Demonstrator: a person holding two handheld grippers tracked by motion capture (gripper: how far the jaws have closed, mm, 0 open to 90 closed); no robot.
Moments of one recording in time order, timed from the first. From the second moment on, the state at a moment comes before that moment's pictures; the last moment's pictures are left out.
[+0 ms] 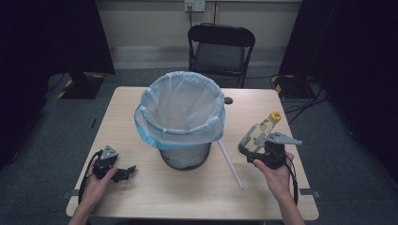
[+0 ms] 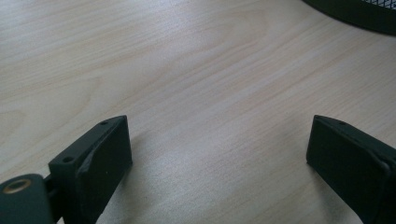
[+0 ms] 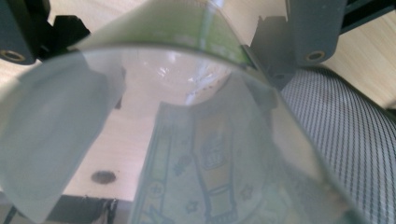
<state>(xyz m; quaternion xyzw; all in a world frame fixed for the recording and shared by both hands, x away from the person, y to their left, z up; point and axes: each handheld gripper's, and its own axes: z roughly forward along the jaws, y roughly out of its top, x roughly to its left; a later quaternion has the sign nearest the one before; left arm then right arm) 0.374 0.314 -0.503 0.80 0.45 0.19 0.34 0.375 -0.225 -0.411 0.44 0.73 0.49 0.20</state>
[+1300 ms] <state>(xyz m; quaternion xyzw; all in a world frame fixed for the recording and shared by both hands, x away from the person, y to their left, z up) 0.374 0.314 -0.503 0.80 0.45 0.19 0.34 0.395 -0.216 -0.290 0.38 0.68 0.57 0.25</state>
